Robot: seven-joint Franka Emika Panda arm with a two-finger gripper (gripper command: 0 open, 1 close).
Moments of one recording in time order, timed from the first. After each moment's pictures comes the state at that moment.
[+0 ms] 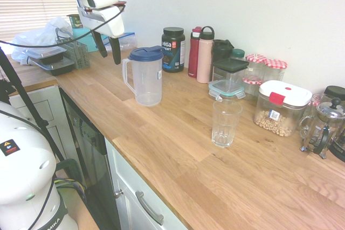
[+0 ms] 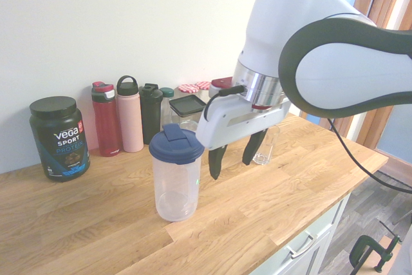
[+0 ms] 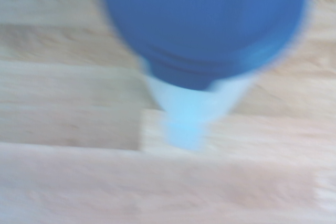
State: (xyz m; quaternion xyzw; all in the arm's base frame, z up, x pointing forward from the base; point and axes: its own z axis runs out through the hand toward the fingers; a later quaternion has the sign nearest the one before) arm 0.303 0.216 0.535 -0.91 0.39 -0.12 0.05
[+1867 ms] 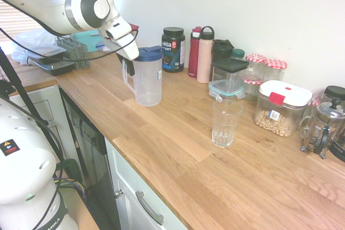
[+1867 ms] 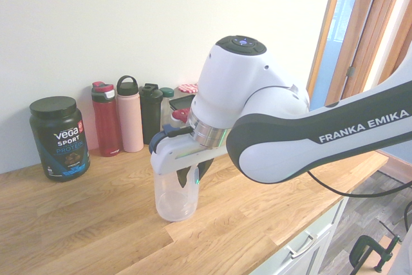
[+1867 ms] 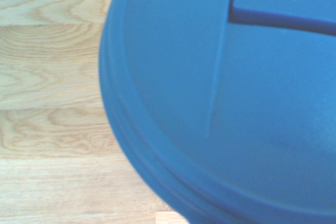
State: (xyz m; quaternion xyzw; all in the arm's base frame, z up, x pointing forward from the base) arm 0.368 0.234 0.449 -0.89 0.42 -0.18 0.07
